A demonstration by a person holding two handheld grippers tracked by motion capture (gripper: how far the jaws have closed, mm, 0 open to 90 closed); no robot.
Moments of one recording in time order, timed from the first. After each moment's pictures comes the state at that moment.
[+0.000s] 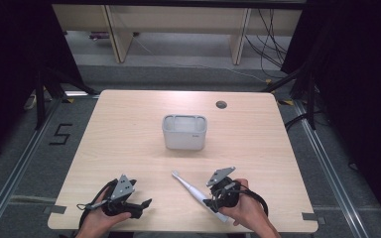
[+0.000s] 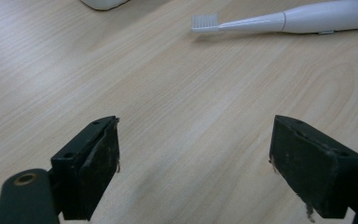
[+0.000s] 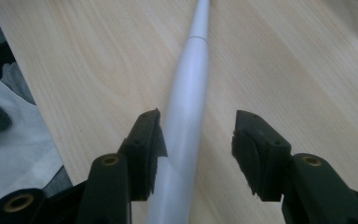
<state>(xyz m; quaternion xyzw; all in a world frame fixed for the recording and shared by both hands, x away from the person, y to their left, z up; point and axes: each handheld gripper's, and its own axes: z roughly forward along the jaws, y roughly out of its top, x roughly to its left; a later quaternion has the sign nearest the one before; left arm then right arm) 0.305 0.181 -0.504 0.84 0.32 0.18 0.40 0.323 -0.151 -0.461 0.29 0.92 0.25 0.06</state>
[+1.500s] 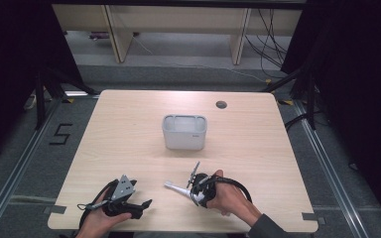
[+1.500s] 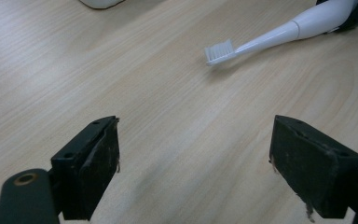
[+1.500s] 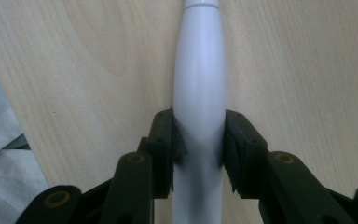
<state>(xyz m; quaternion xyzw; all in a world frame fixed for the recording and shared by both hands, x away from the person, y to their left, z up) 0.305 0.181 -0.504 0.84 0.32 0.18 0.40 0.356 -0.101 -0.477 0.19 0.98 0.06 0.03</state>
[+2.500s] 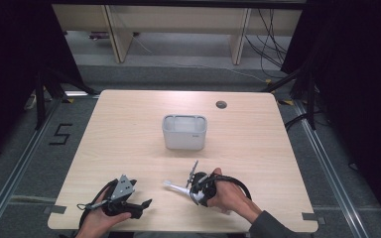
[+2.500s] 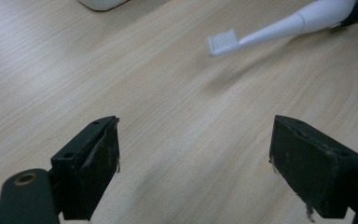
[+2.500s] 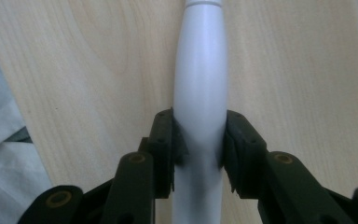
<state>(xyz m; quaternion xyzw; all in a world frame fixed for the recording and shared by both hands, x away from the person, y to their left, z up) 0.306 0.182 -0.502 0.85 0.31 0.18 0.39 0.359 -0.099 -0.472 0.17 0.98 0.06 0.03</state>
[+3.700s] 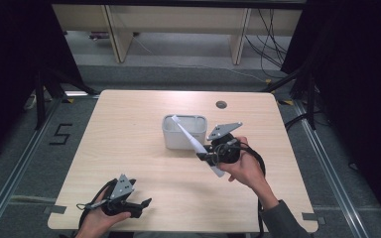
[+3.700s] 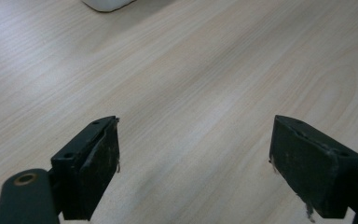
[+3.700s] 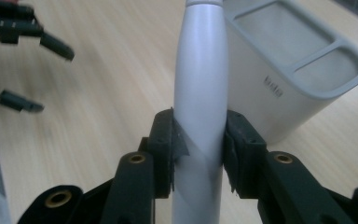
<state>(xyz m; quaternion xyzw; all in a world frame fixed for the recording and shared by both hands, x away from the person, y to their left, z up) 0.306 0.182 -0.503 0.84 0.32 0.18 0.40 0.398 -0.145 -0.382 0.26 0.88 0.37 0.11</state>
